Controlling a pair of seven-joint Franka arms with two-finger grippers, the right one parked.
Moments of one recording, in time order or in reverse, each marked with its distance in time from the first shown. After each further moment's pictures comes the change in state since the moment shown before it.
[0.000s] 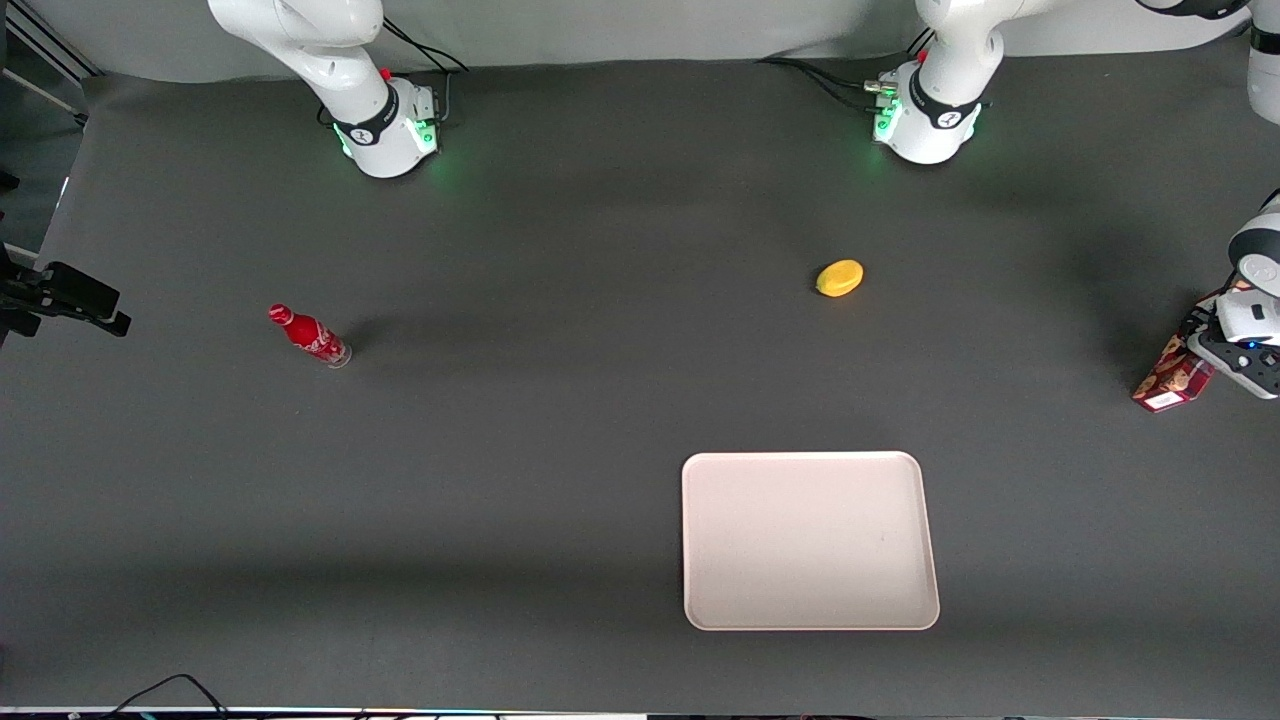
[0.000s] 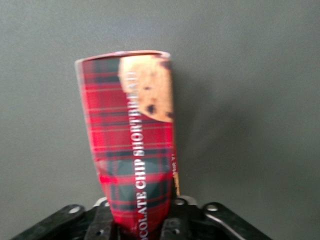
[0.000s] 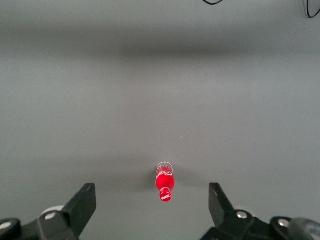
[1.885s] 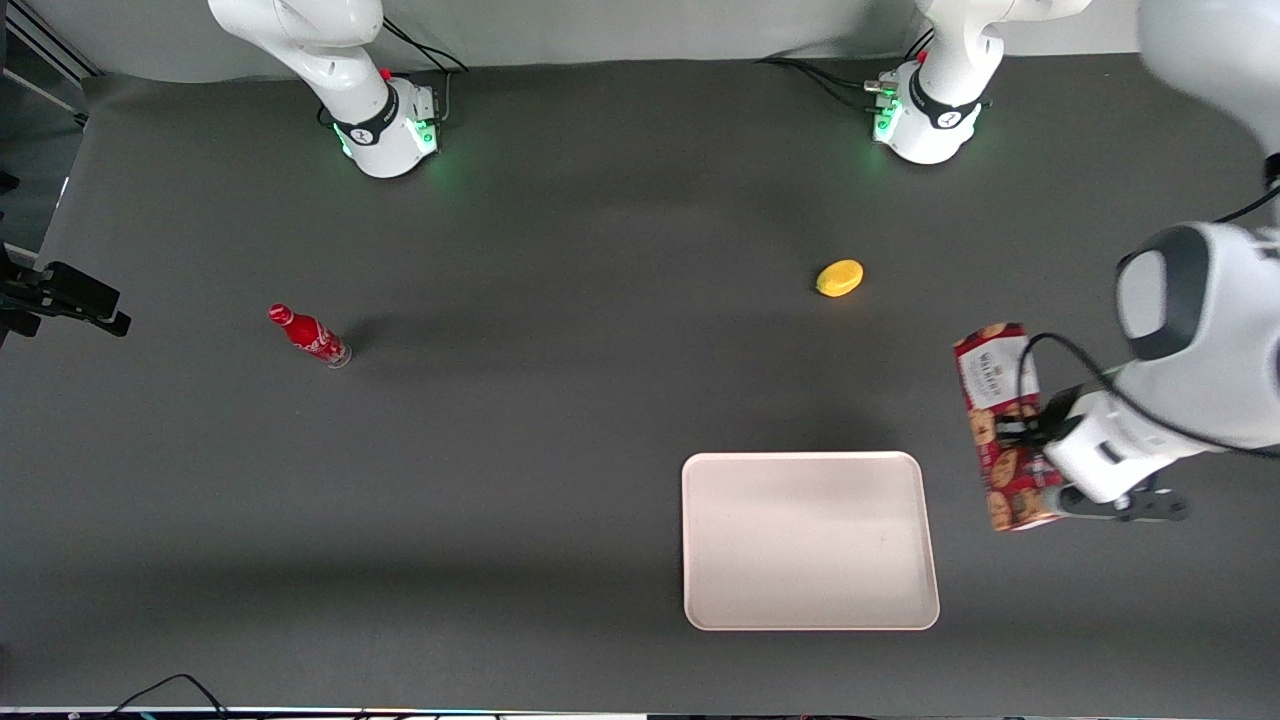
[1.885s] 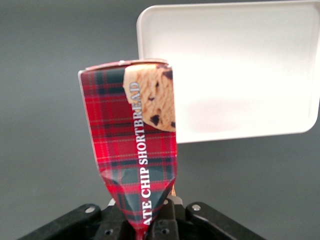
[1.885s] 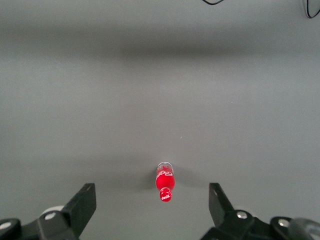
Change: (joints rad) arm -0.286 -0.022 -0.466 0.683 0.118 -0.723 -1.566
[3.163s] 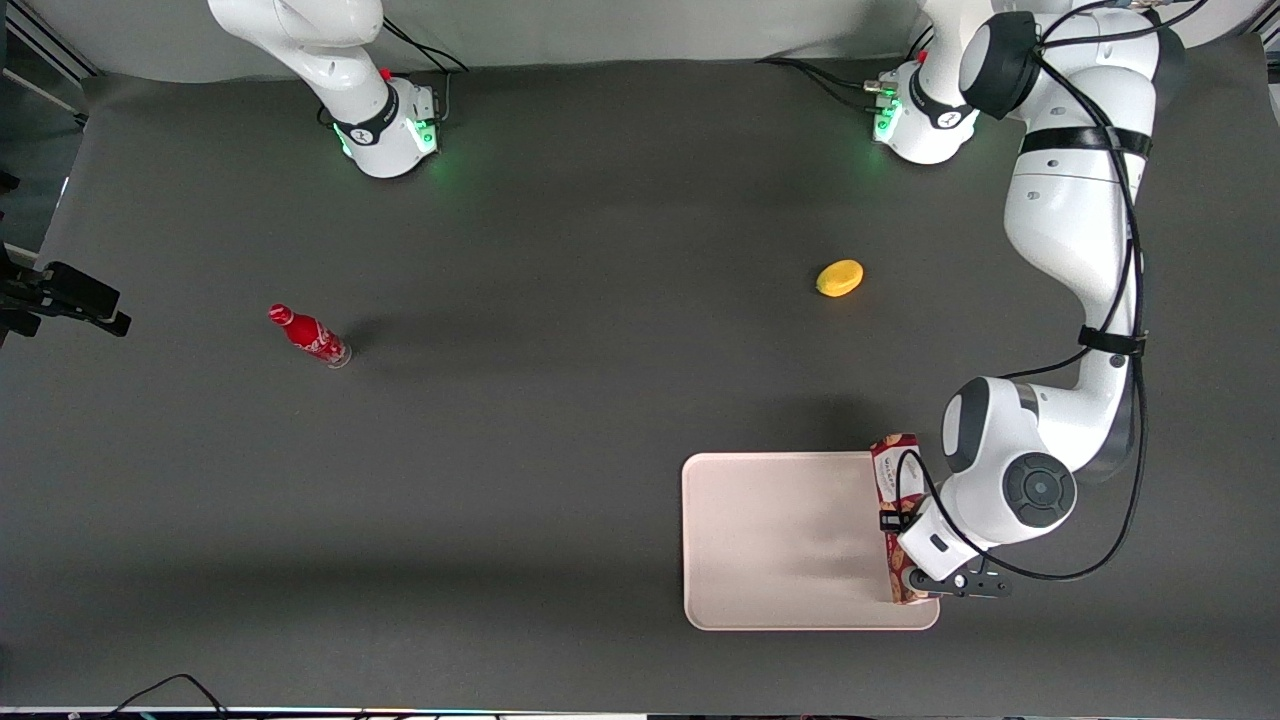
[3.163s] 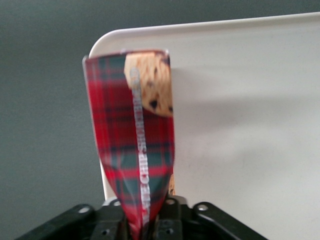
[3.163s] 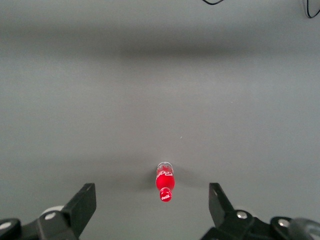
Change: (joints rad) arm -0.082 0.415 0.015 0.138 0.076 0.381 -0.049
